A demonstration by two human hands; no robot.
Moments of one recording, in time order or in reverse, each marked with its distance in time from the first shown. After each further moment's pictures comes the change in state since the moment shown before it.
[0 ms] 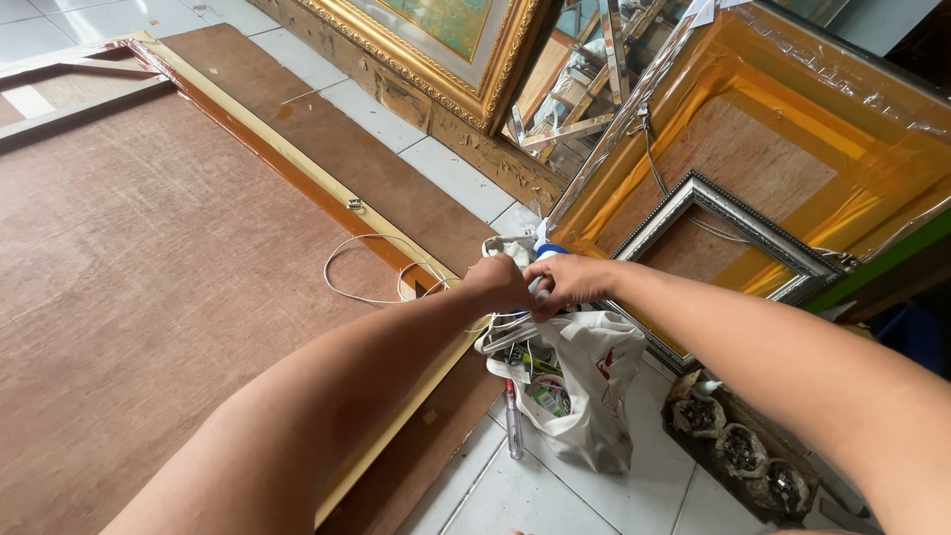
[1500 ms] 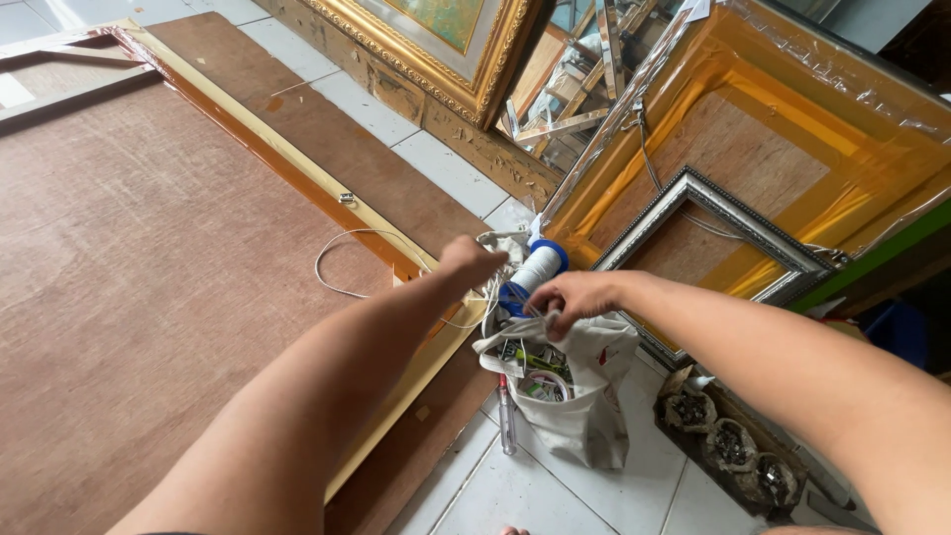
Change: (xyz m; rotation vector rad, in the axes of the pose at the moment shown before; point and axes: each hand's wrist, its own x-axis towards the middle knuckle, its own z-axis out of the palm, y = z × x) left_hand 0.092 -0.067 0.035 -0.464 0.121 -0.139; right_hand -0.019 0.019 0.005 -0.261 -0.131 0.060
